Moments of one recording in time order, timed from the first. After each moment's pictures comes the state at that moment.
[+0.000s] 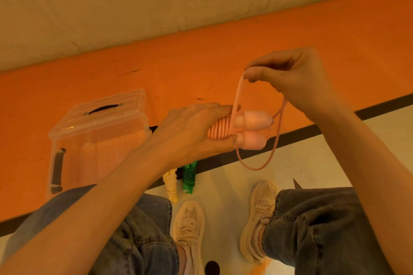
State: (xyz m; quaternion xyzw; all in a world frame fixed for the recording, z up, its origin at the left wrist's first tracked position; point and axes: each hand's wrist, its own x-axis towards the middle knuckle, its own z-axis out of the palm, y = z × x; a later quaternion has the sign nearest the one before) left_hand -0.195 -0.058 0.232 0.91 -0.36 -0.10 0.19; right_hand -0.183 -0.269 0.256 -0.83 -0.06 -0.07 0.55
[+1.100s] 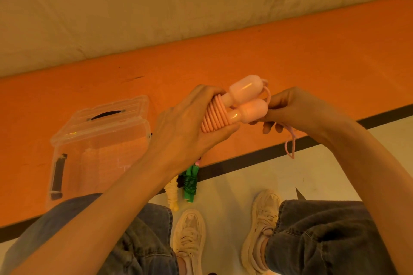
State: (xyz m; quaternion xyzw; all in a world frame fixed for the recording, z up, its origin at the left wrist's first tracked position) left_hand -0.193 -0.053 0.231 0.91 -0.28 0.06 0.29; right_hand -0.195 -0.270 0.258 -0.87 0.05 0.20 0.46
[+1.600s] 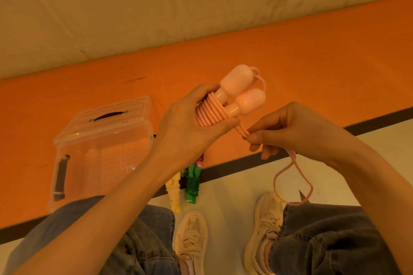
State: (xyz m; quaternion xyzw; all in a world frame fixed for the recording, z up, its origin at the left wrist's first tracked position) left_hand -0.192 -0.057 0.233 0.87 -0.17 0.00 0.47; right_hand -0.217 -0.259 0.257 -0.83 -0.01 0.23 0.50
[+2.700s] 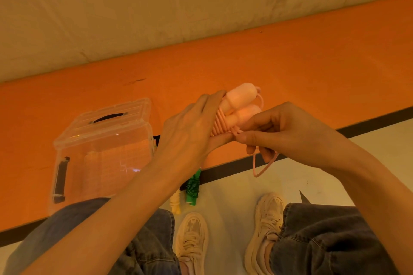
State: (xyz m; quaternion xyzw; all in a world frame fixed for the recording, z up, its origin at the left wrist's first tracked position) left_hand -0.193 -0.062 0.222 0.94 -0.28 0.11 0.16; right_hand -0.224 -0.251 0.264 -0.82 -0.08 0.20 0.52
